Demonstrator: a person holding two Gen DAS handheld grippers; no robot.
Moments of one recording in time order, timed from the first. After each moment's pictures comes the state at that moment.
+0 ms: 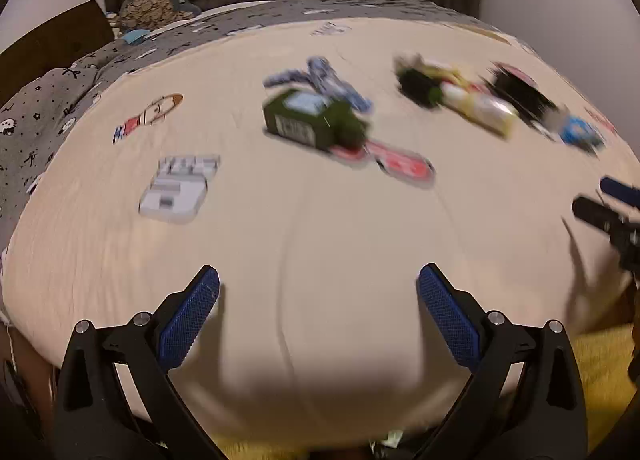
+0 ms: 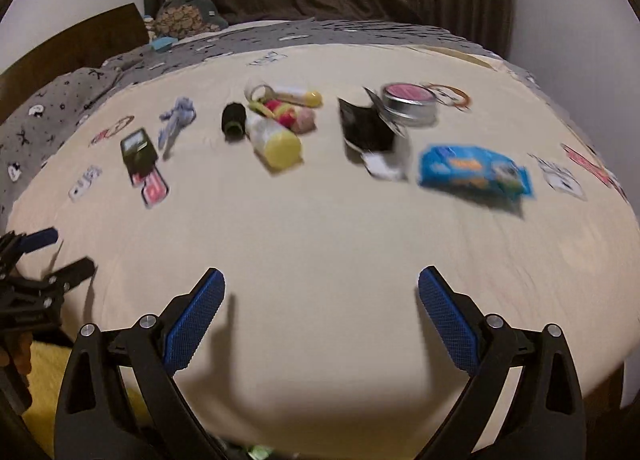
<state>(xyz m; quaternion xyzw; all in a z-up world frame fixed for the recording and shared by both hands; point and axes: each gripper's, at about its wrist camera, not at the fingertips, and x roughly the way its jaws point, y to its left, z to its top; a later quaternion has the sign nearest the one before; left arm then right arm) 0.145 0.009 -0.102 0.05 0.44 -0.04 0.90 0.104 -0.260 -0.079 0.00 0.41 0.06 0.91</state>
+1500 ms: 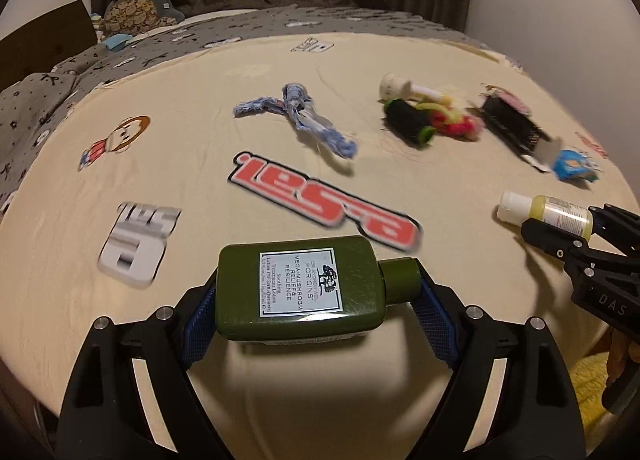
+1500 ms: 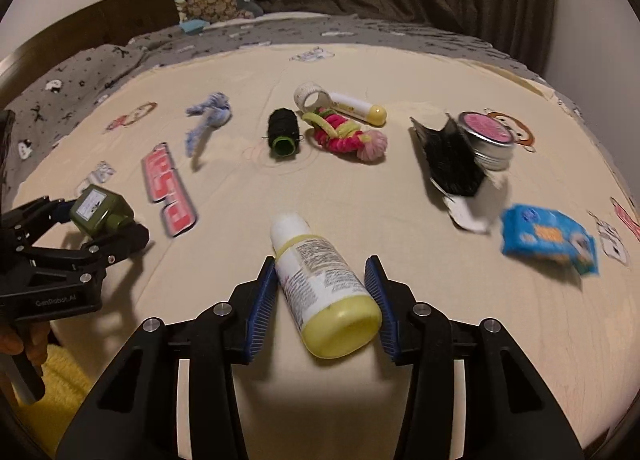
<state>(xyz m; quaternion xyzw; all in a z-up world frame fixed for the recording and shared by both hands) 0.167 -0.002 -0.097 0.03 0.42 -0.08 0.90 0.113 -0.223 -0.069 -0.03 0.40 0.11 0.91</state>
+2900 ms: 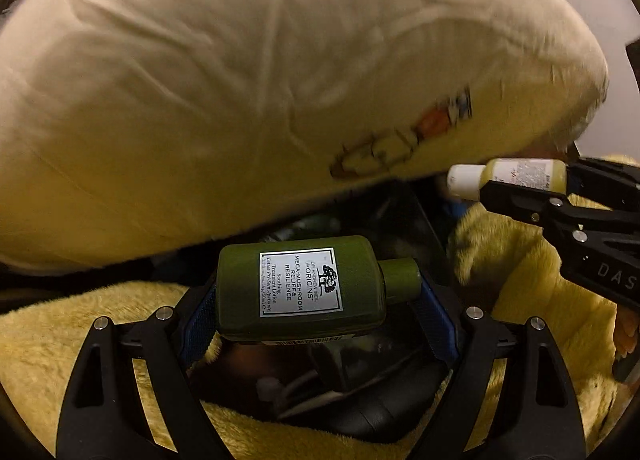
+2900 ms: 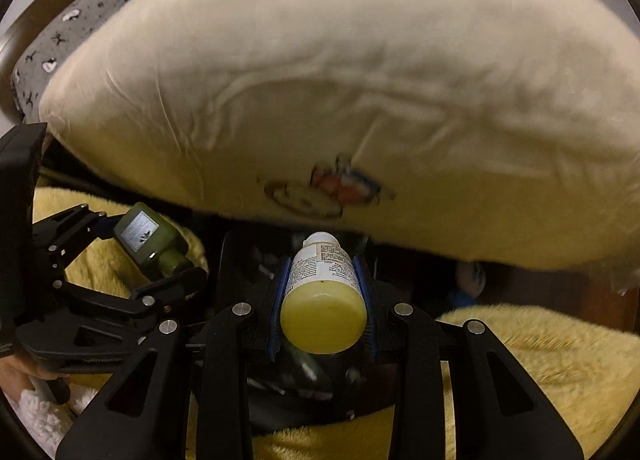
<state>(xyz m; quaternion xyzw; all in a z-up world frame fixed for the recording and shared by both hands) -0.018 -0.040 -0.242 0.05 0.59 -0.17 0.79 -0.048 -0.219 -0.198 0.00 0.58 0.14 0.80</state>
